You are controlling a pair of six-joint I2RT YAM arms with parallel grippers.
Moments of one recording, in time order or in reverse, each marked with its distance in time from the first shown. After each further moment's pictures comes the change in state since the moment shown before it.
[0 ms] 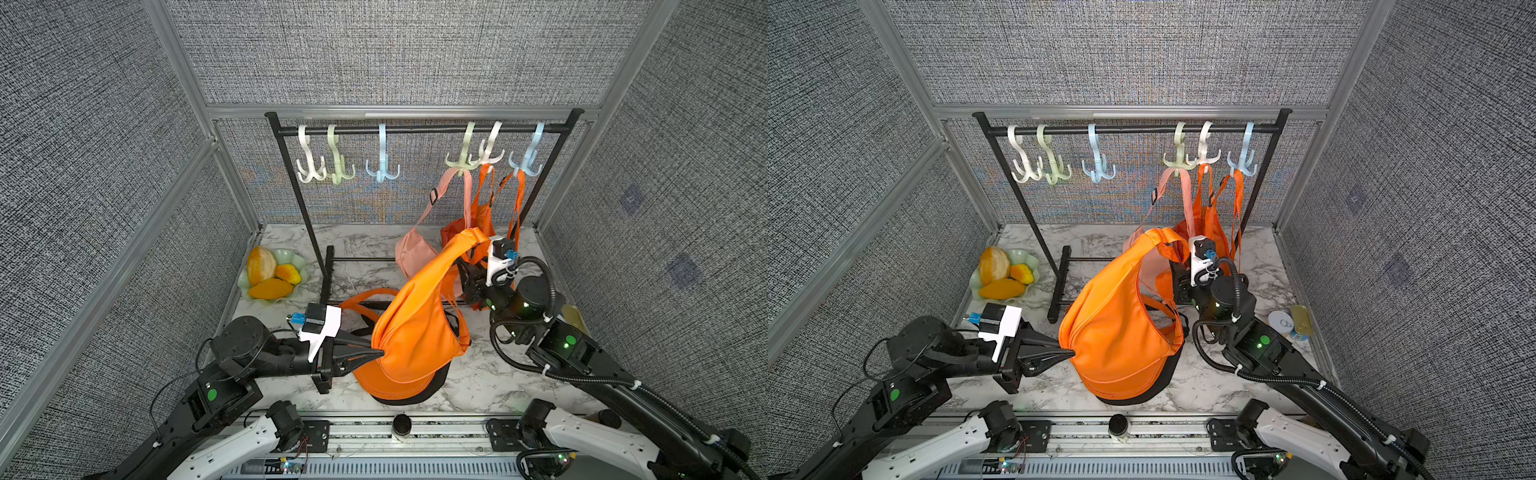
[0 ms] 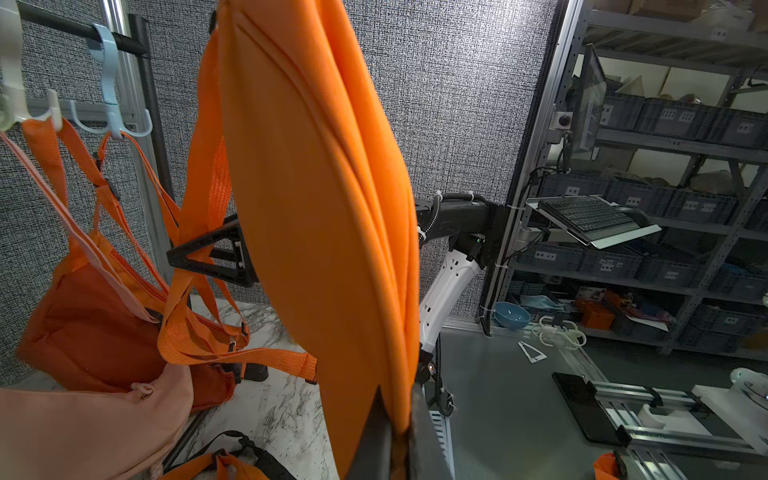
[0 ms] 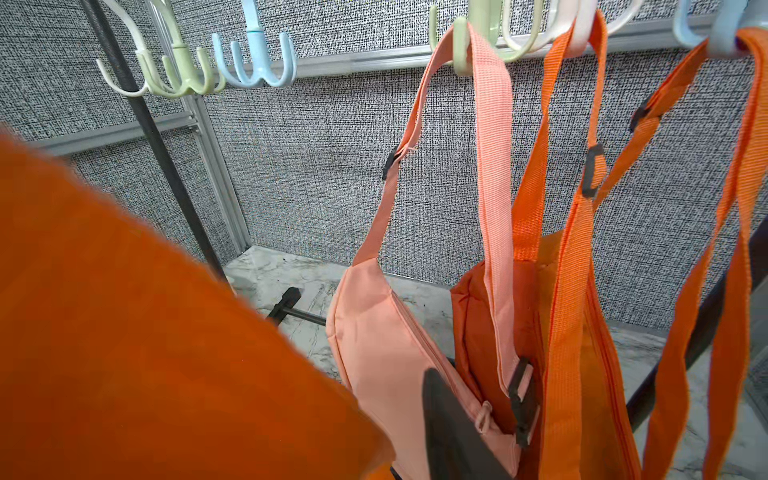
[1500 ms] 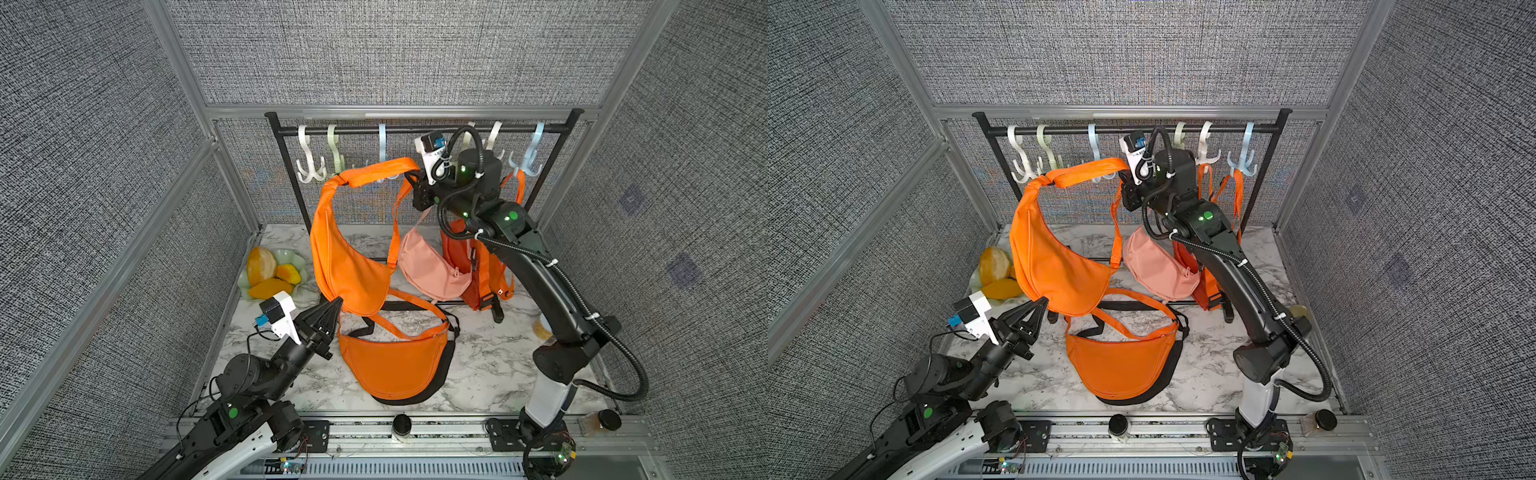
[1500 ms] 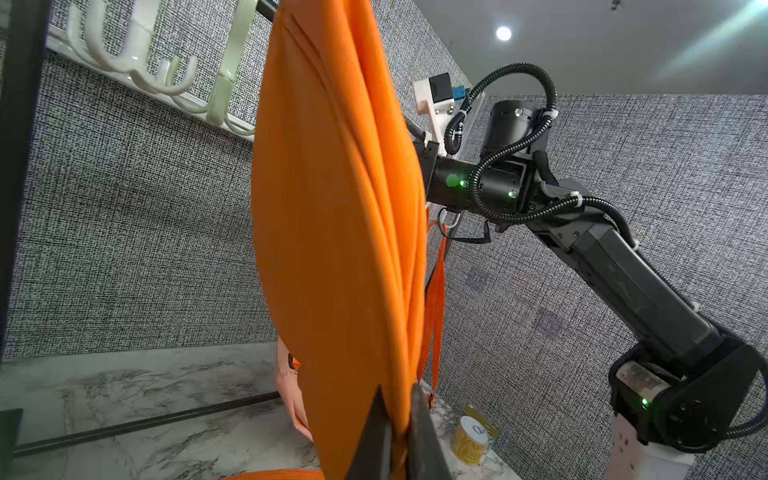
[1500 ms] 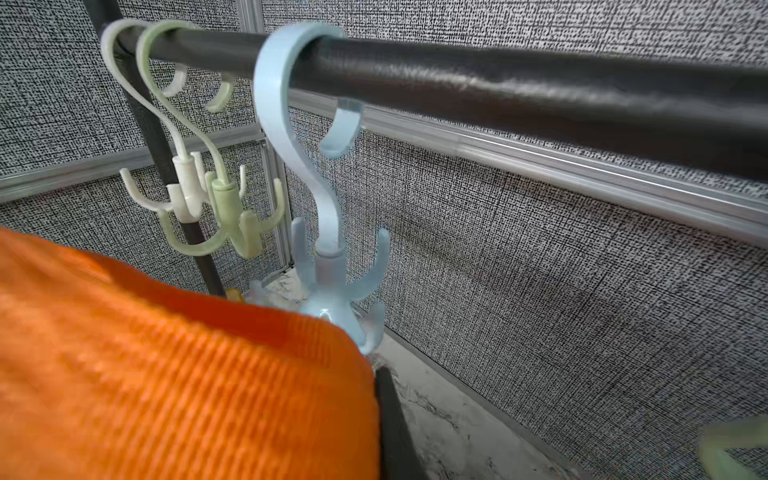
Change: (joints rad) left arm 0.000 -0.238 -0.403 0.365 -0.841 -0.171; right arm -0.161 0.951 1.310 -0.426 -0.430 -0.164
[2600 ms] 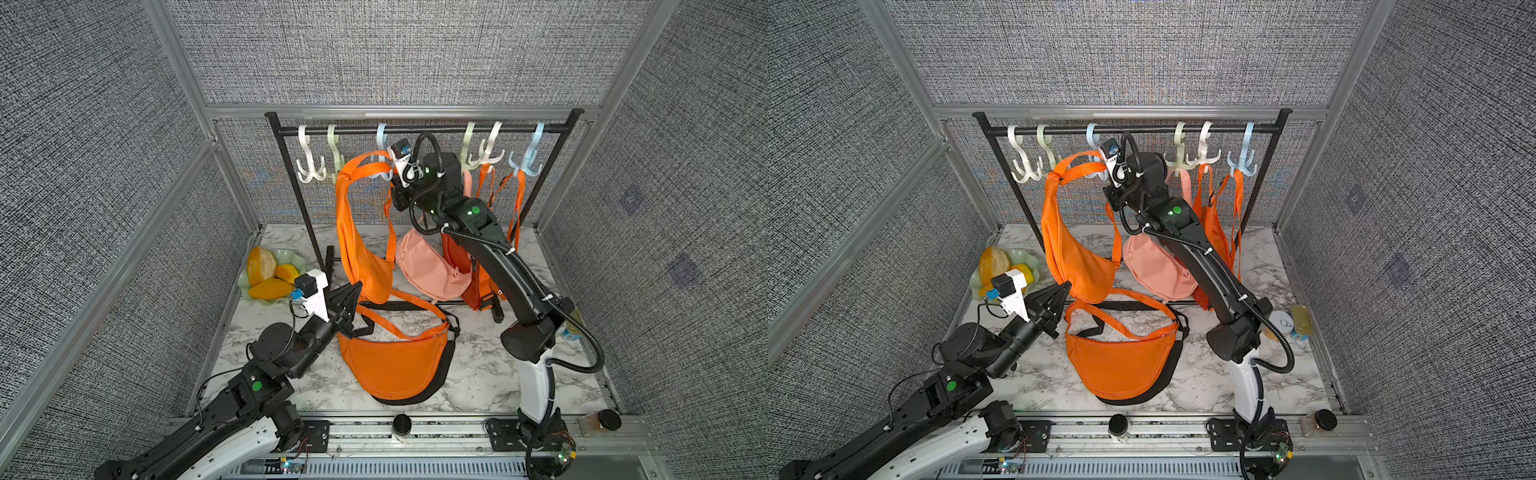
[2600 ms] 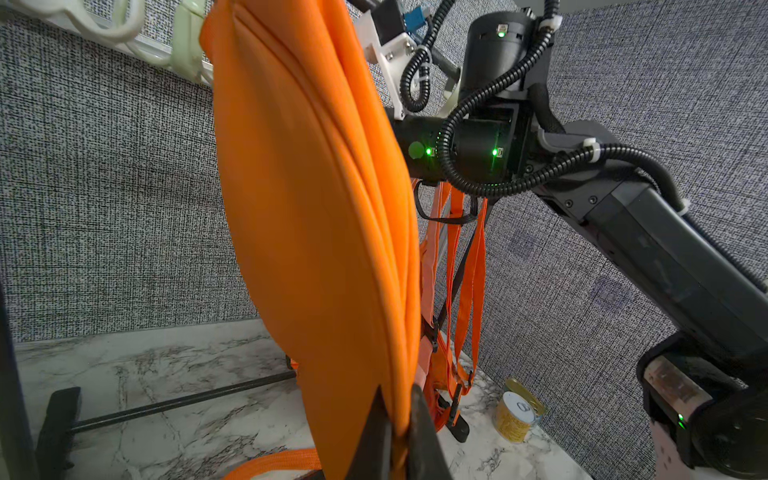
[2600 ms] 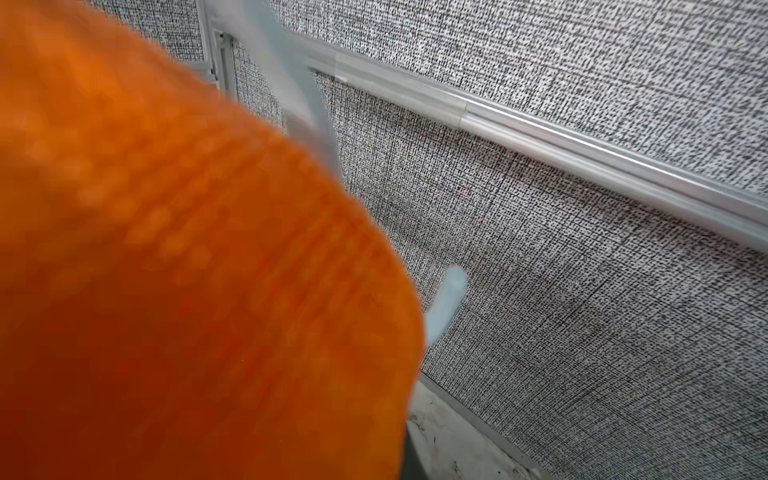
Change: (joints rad) left arm 0.005 0.261 0.107 -0.002 -0.040 0.050; right arm 0.037 0.231 0.210 -0.058 0.123 -0.123
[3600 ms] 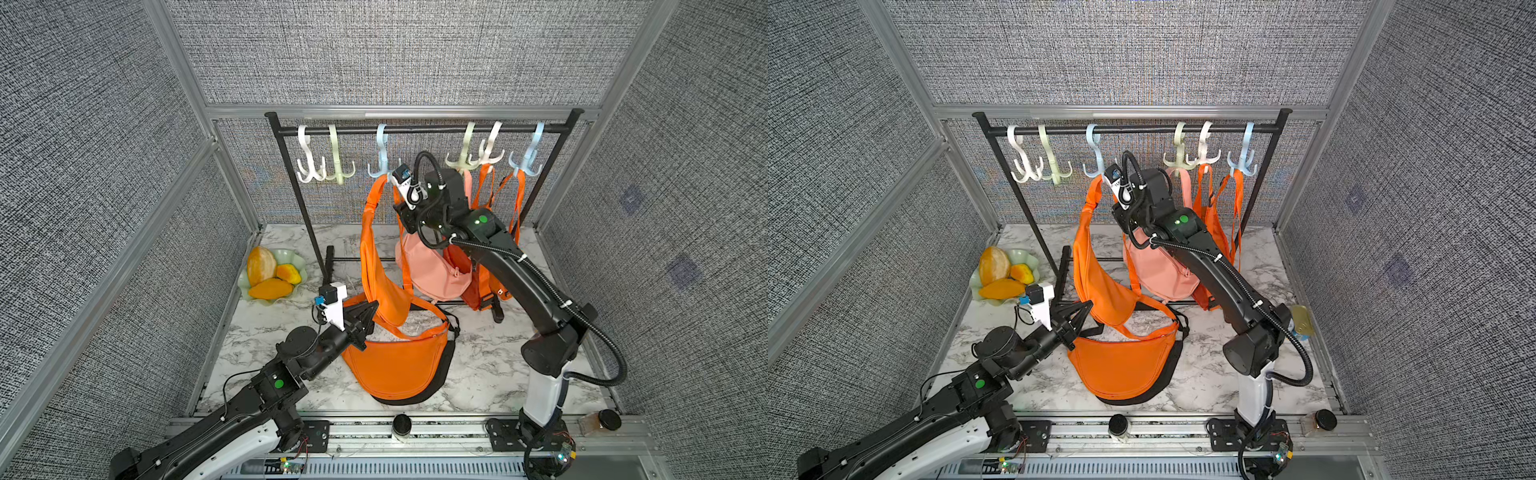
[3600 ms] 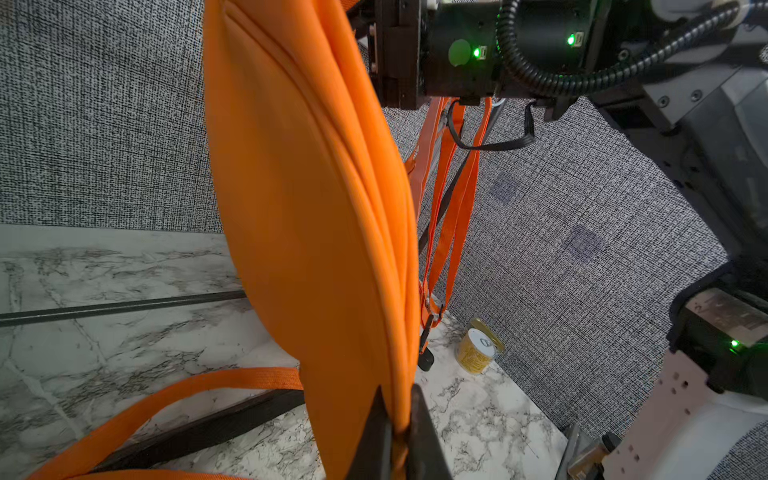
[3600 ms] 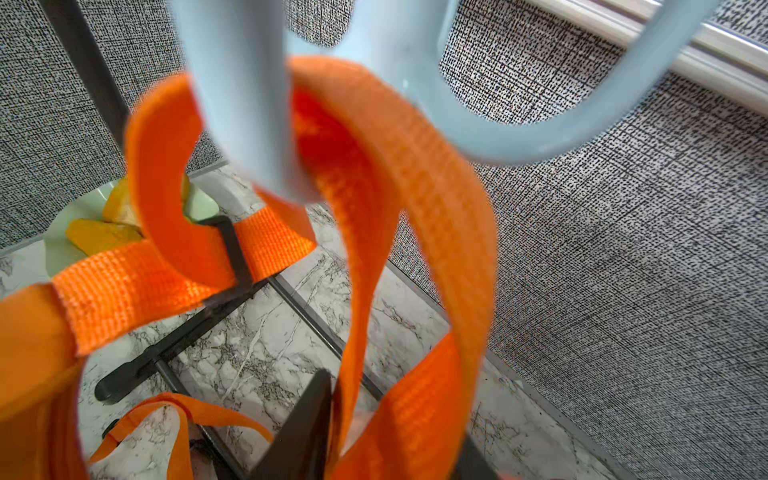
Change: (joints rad) left arm 0.027 0.035 -0.190 0.117 0.146 -0.176; right arm -0.001 -0.181 -0.293 -0.079 0.006 -0.061
